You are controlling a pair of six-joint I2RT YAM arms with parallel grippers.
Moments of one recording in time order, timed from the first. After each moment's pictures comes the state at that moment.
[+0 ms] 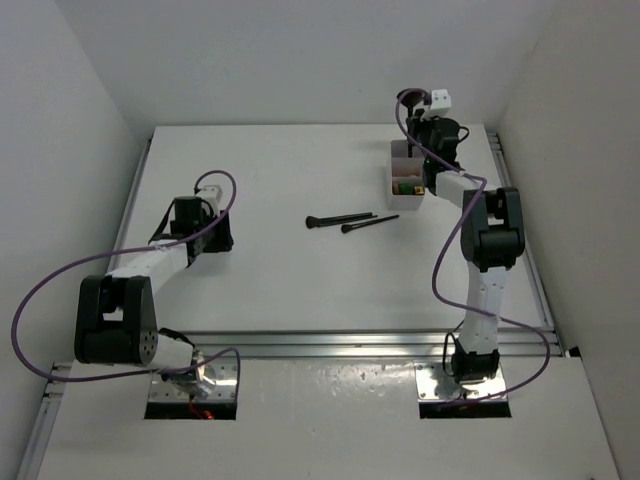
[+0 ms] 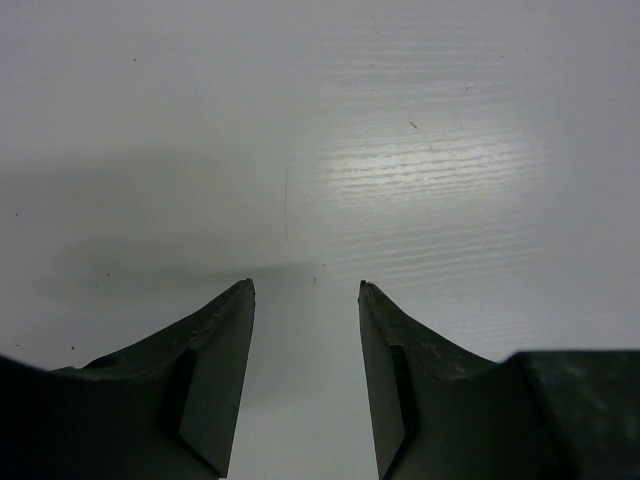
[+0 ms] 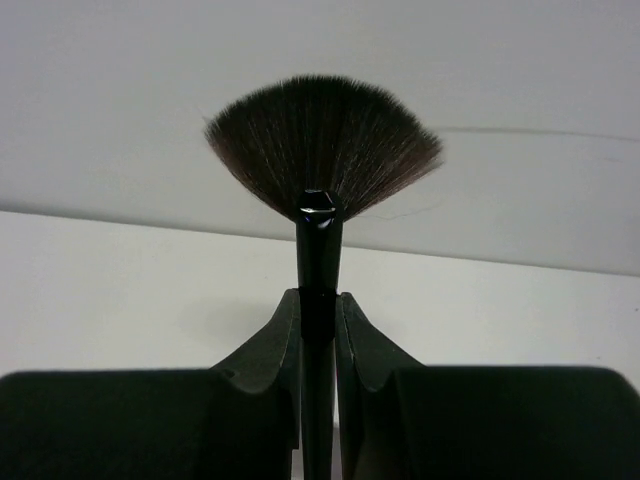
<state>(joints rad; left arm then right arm) -0.01 1.40 0.71 -0.08 0.13 -0.06 0.06 2.17 1.48 0.68 -0.09 0.00</state>
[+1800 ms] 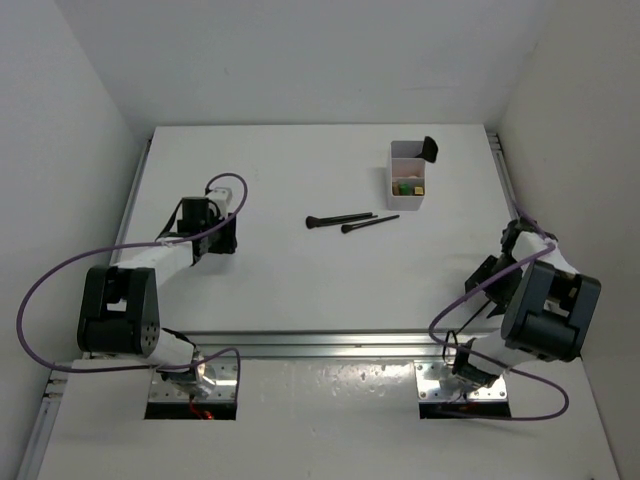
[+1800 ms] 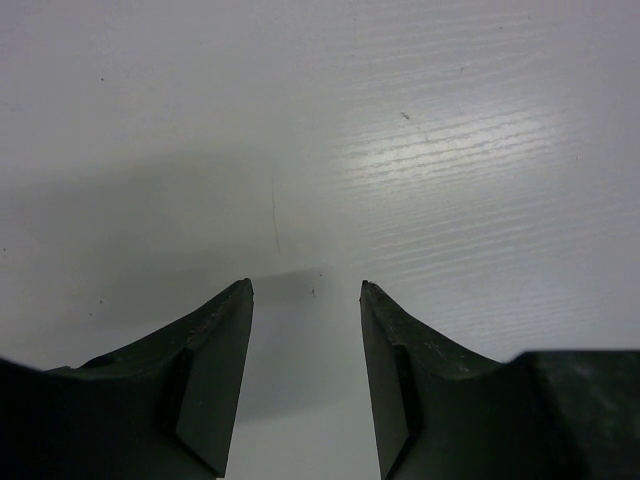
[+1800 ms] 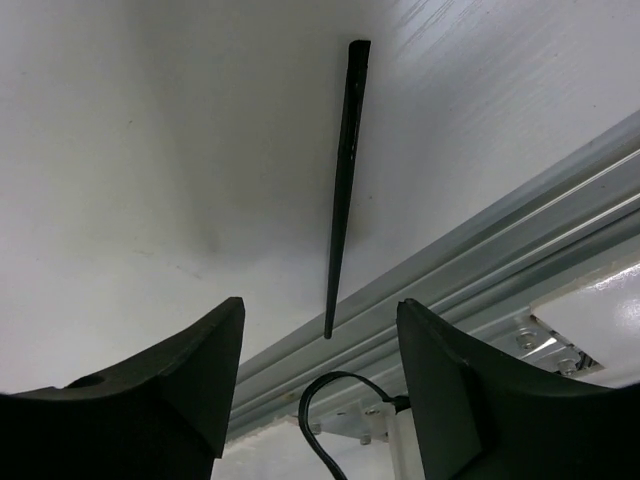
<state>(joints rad) -0.04 1.46 0.72 -0.06 0.12 0.03 -0.44 1.48 0.78 -0.88 0.06 0.39</state>
